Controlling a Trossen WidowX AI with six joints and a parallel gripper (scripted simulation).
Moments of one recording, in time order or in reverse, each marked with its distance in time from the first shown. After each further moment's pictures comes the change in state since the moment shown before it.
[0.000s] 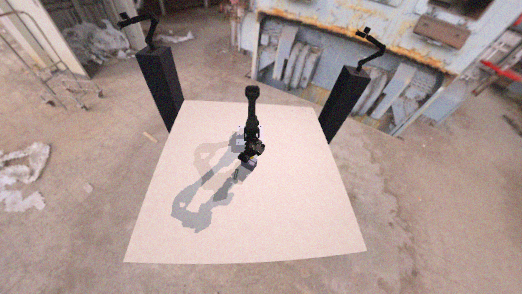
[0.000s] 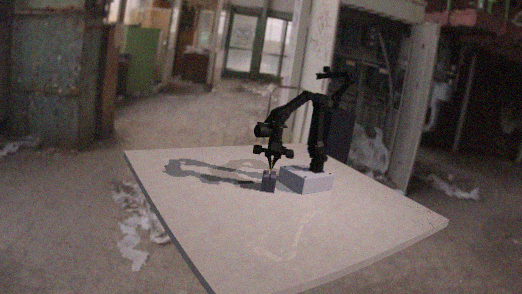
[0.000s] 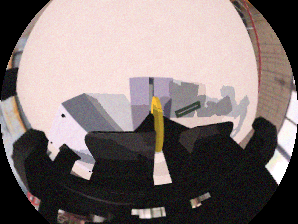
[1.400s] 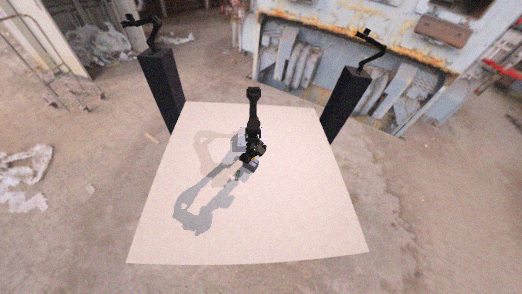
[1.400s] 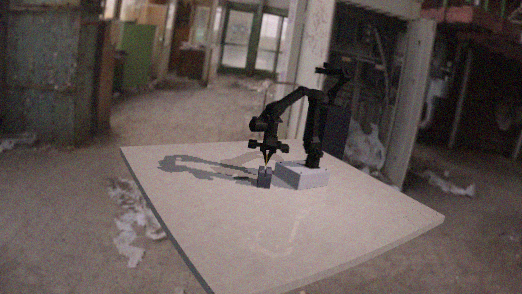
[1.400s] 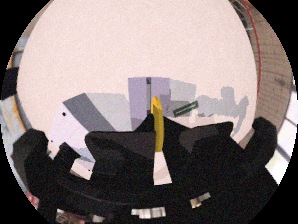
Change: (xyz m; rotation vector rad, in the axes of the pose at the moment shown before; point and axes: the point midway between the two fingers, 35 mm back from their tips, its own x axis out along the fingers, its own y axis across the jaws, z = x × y) arm -0.006 -0.003 0.000 -0.005 -0.001 -0.002
